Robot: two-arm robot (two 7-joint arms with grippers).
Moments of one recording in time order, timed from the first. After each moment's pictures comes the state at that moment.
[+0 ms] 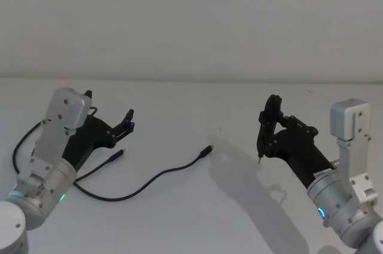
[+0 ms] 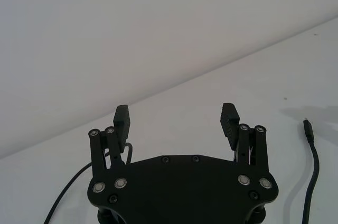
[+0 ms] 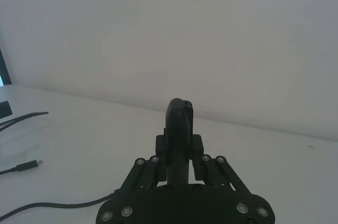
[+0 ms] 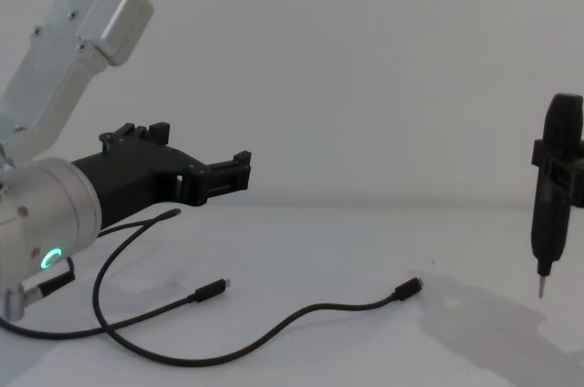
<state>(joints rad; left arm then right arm) -0.24 0.38 0.45 -1.63 -0.20 0.01 -0.01 -0.01 0.34 -0.23 -1.77 0.29 0.03 0.07</state>
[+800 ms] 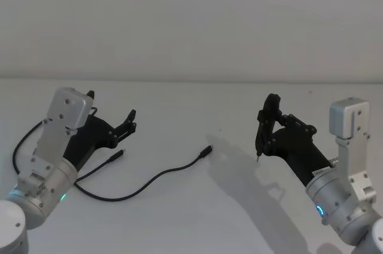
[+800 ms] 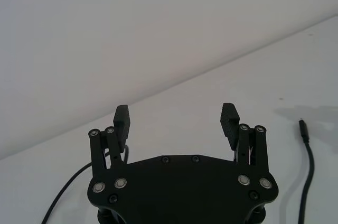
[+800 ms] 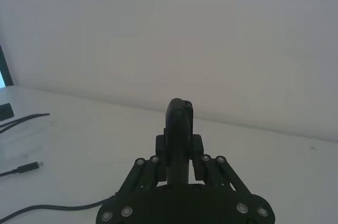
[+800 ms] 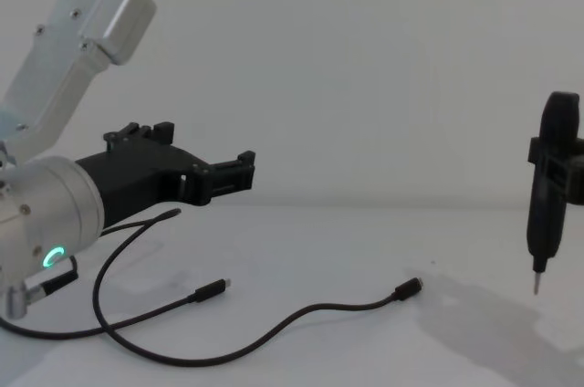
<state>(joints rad) -0.24 0.38 0.45 -1.62 -0.20 0.01 -0.03 -0.01 0.33 -0.23 -1.76 0.29 0.03 0.08</state>
